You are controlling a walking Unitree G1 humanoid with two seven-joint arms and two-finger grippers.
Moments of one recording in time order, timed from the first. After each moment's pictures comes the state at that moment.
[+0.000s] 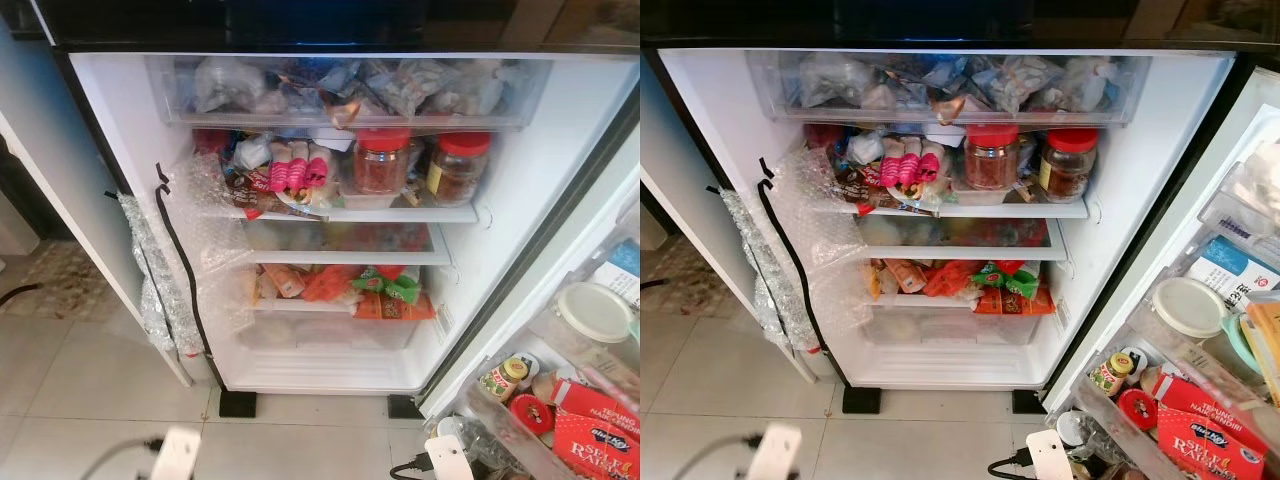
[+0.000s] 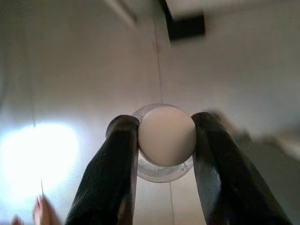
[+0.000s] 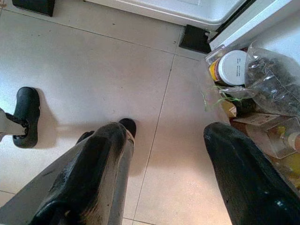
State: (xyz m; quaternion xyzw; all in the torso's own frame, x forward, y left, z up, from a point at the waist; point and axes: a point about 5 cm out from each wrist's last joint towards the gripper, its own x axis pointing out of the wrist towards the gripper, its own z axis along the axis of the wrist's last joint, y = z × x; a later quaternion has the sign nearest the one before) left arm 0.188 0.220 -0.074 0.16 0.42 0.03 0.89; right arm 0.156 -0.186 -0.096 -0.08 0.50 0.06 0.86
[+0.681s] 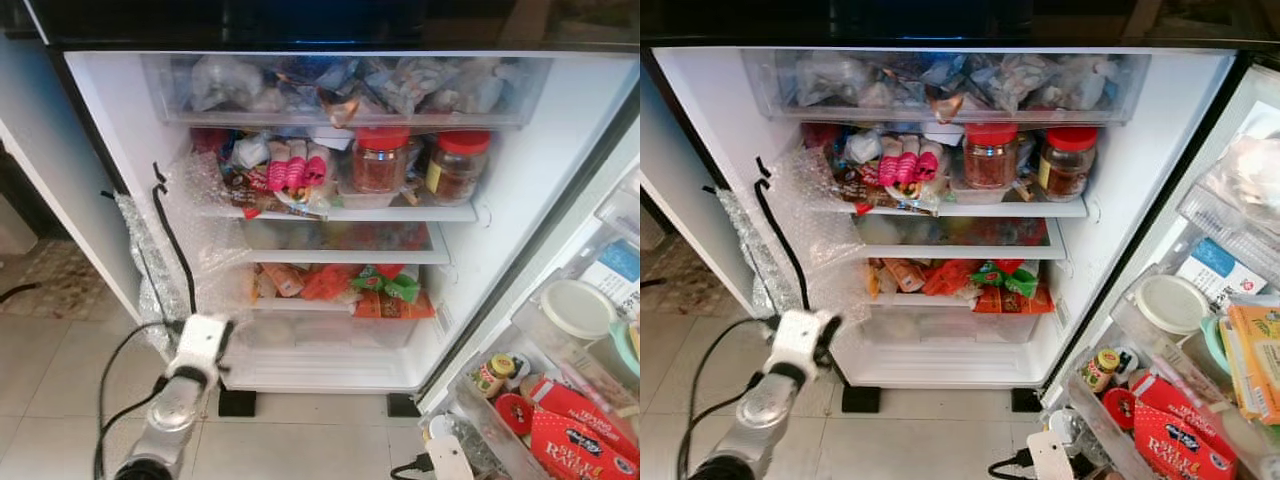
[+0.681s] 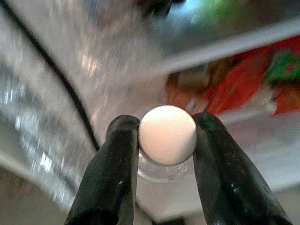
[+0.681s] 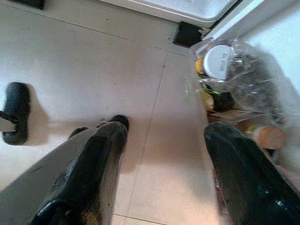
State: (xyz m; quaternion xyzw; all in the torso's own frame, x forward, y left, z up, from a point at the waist) left arm 0.289 0.180 0.035 0.14 0.04 -0.07 0.99; right arm 0.156 -0.189 -0.096 -0.10 0.50 0.05 0.86
